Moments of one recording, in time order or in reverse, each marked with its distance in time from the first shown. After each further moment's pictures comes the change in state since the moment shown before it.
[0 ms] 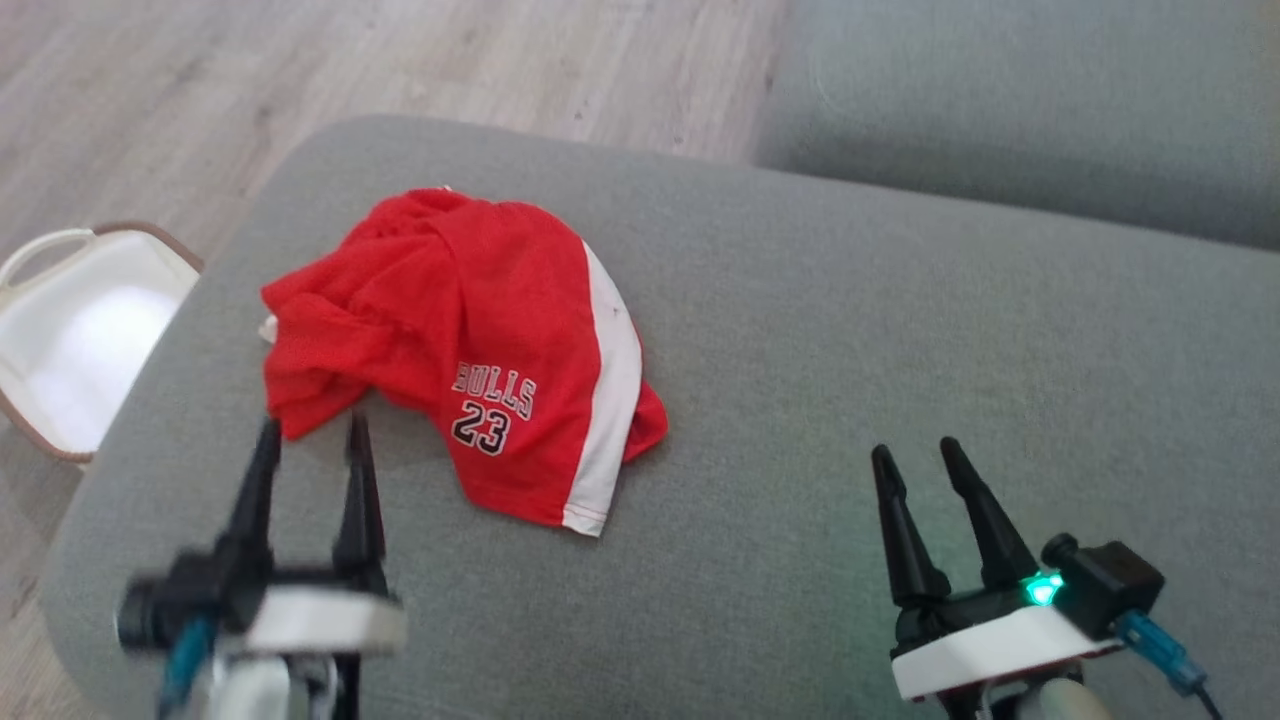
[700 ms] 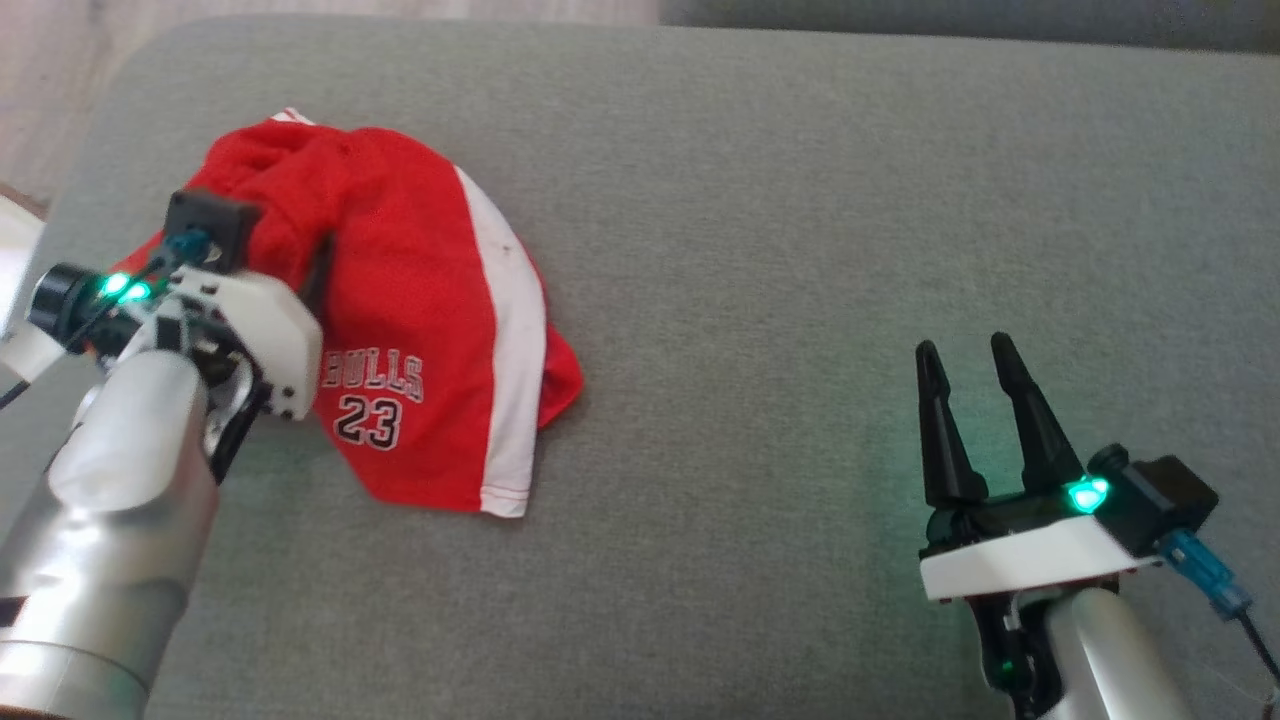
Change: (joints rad) left arm -0.723 0.280 -0.438 0.577 -0.129 -0.032 0.410; right arm -0.124 -0.003 -0.072 -0.012 -0.039 0.000 0.000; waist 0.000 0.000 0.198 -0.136
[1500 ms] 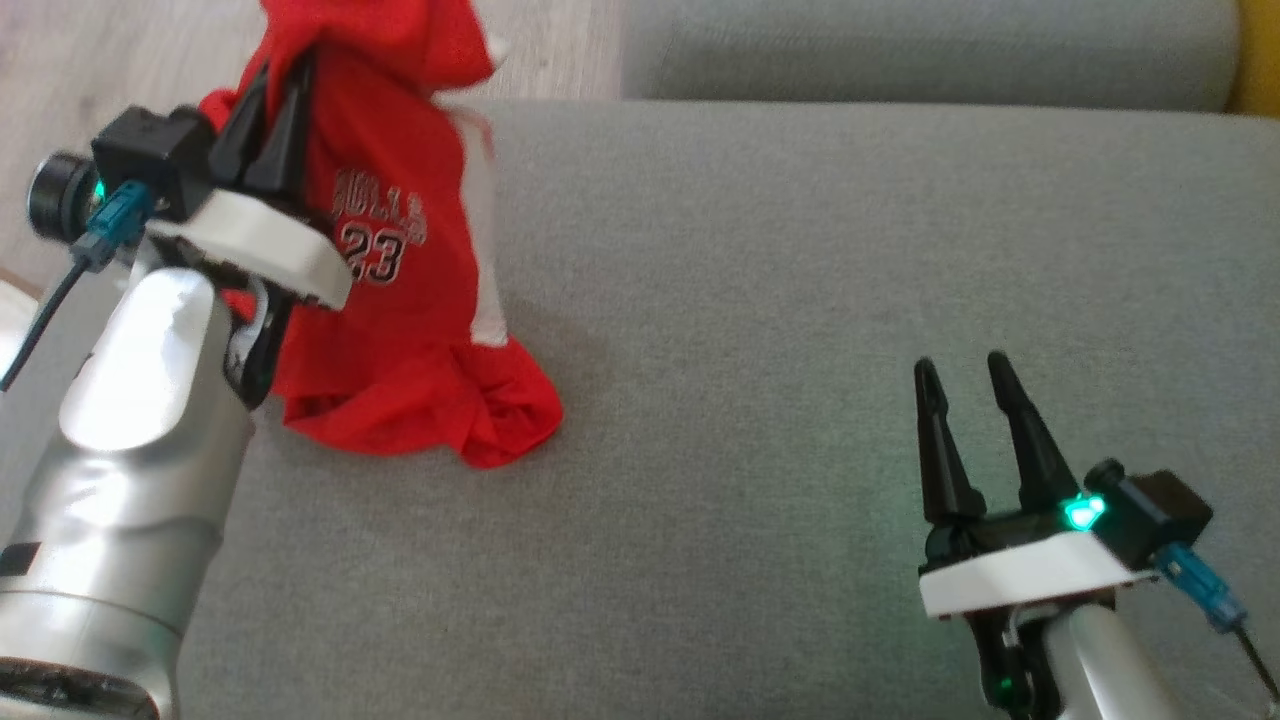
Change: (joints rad) left arm -0.081 -0.044 0.028 -0.041 -0.098 0.002 -0.360; right arm 0.001 0.000 0.001 0.012 0.015 0.000 0.000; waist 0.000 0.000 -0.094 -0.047
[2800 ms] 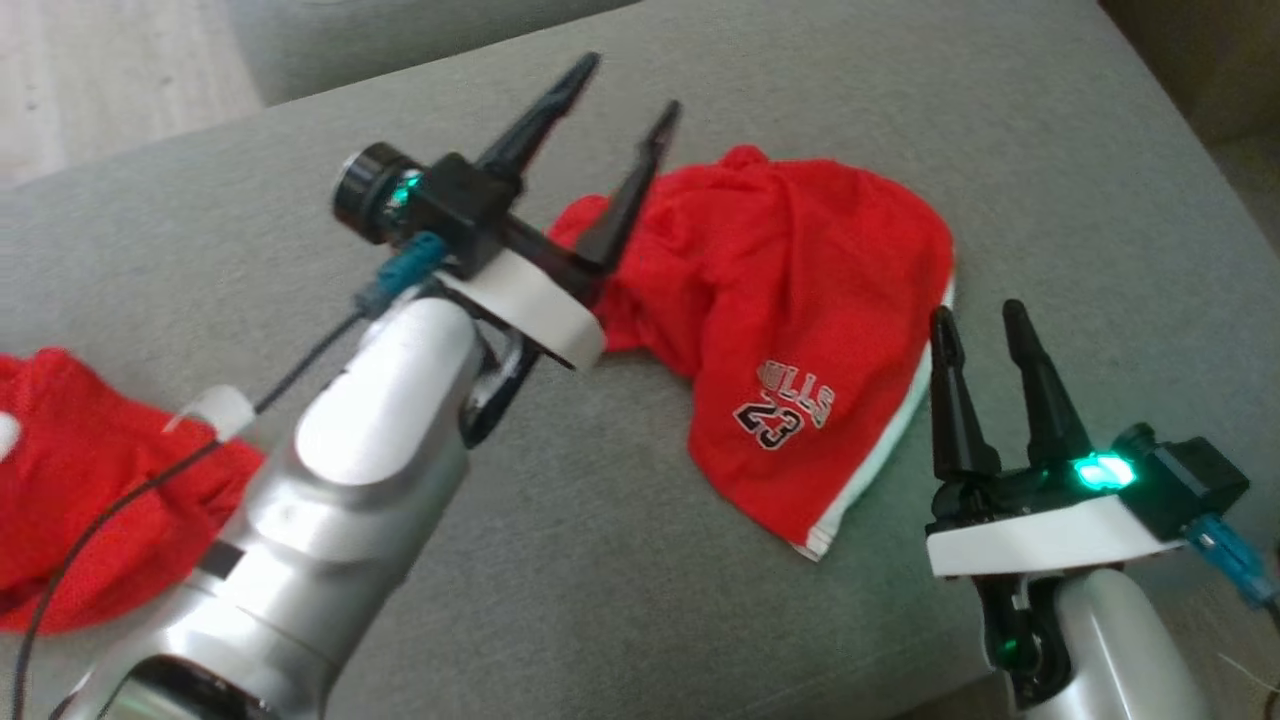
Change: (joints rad) left arm 0.022 -0.181 -0.239 -0.195 -0.026 0.007 -0.021; right arm -0.027 0.000 0.005 -0.069 0.062 0.000 0.000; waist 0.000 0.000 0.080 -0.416
